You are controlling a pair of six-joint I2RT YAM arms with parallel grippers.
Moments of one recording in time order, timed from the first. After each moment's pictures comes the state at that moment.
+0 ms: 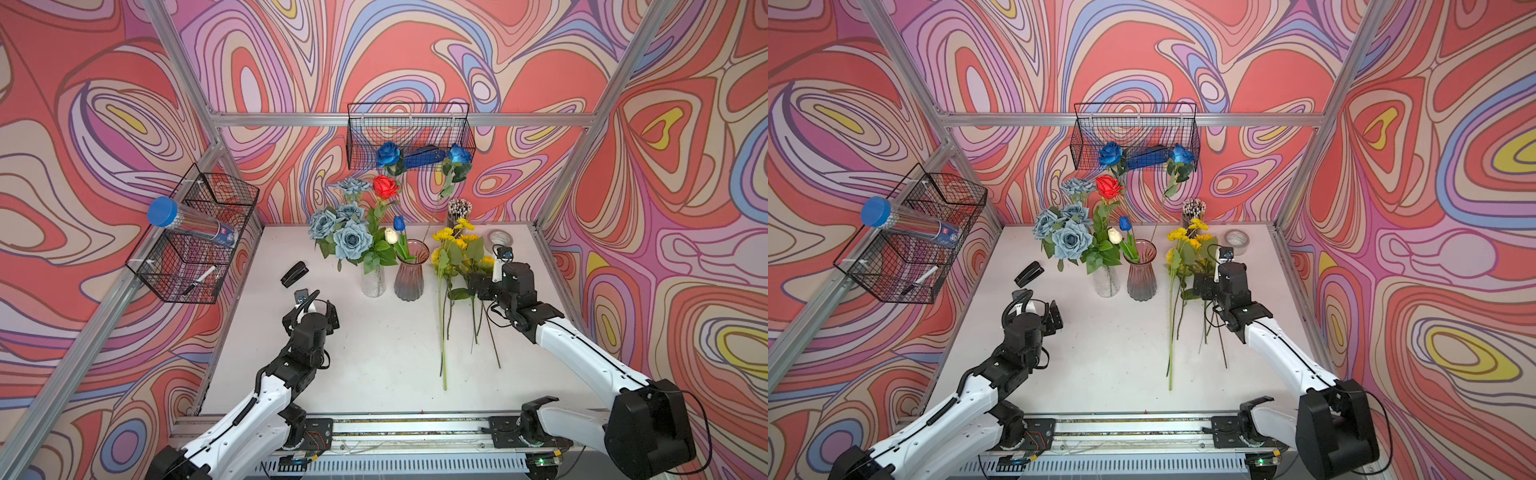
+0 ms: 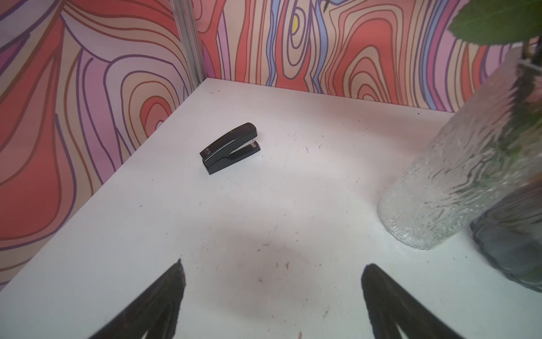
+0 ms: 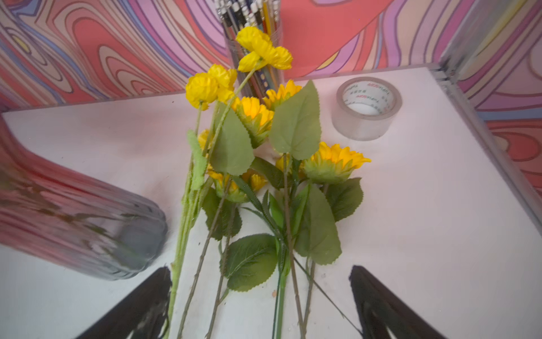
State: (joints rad) left arm -0.43 0.83 0.32 0.09 -0.63 -0.31; right arm 0.24 1.19 0.68 0.01 0.15 0.20
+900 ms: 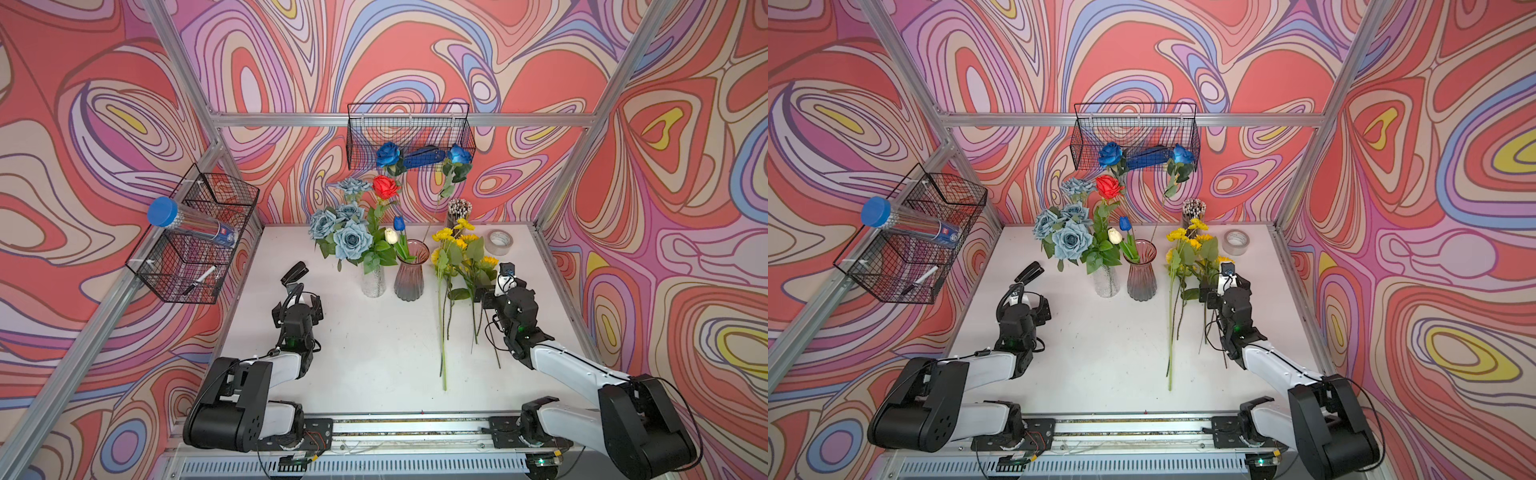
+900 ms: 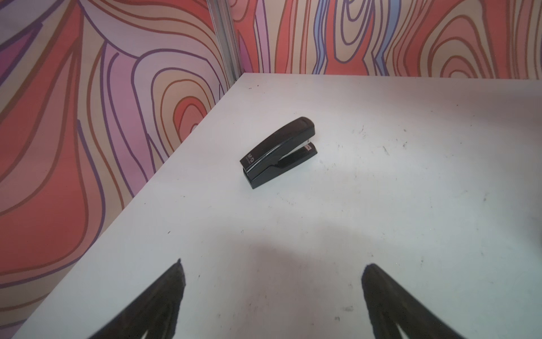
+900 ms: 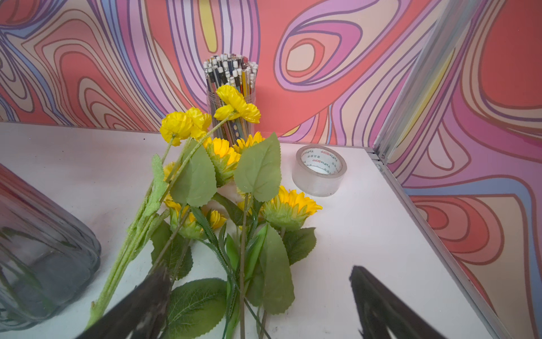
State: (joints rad) left arm -0.09 1.38 0.24 0.81 -0.43 -0.07; right arm 0.24 1.21 0.40 0.58 0.24 -0.06
